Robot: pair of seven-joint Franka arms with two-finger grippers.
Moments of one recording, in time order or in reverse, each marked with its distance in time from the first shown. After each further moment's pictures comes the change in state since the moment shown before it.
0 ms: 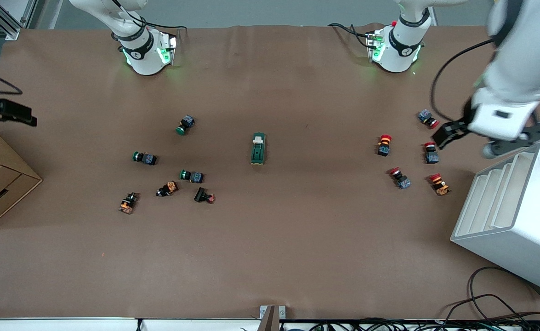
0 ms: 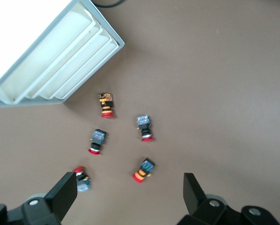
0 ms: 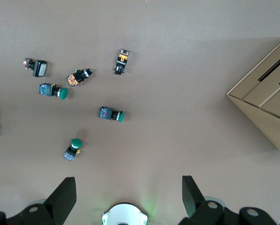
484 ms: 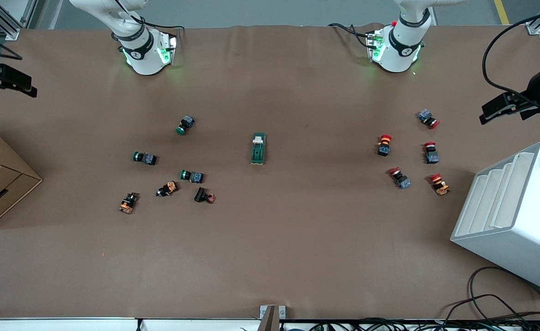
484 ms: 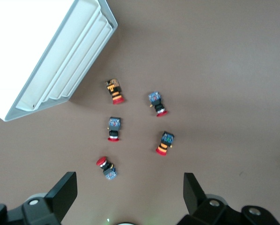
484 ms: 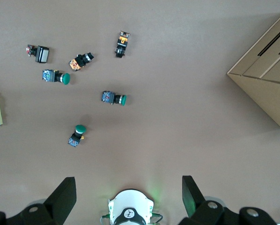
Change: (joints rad) left arm 0.060 -0.097 0.114 -0.045 -0.127 -0.095 0.358; right arm 0.000 -0.190 0.007 -0.180 0.000 0.001 0.046
